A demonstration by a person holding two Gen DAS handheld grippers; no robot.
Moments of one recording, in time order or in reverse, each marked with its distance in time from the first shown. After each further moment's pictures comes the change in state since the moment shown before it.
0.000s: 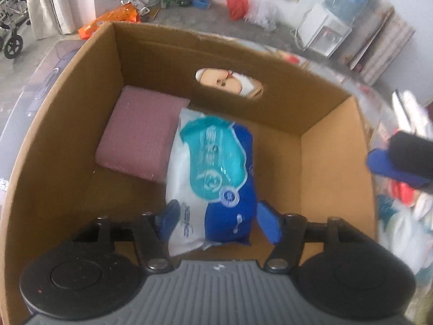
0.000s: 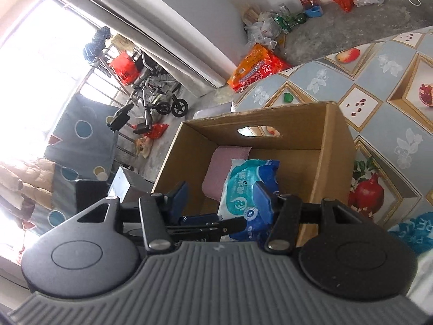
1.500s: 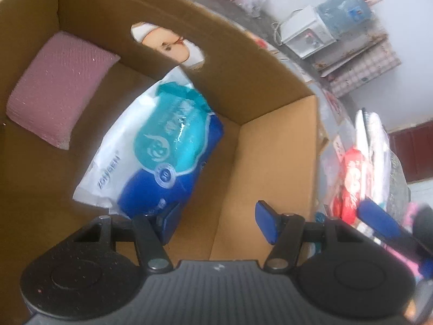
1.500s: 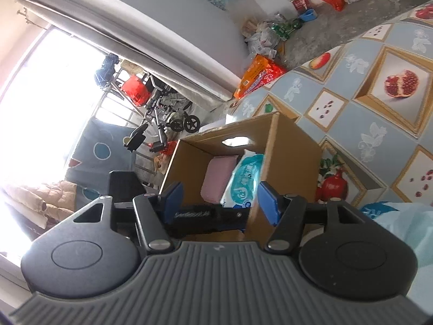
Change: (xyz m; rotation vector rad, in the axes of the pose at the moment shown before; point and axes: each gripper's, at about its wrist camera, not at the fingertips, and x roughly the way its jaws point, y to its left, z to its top) left arm 0.040 -0.024 0.019 -0.220 0.145 -0.270; right arm -0.063 -0.062 -0.005 0.093 -0.062 0.084
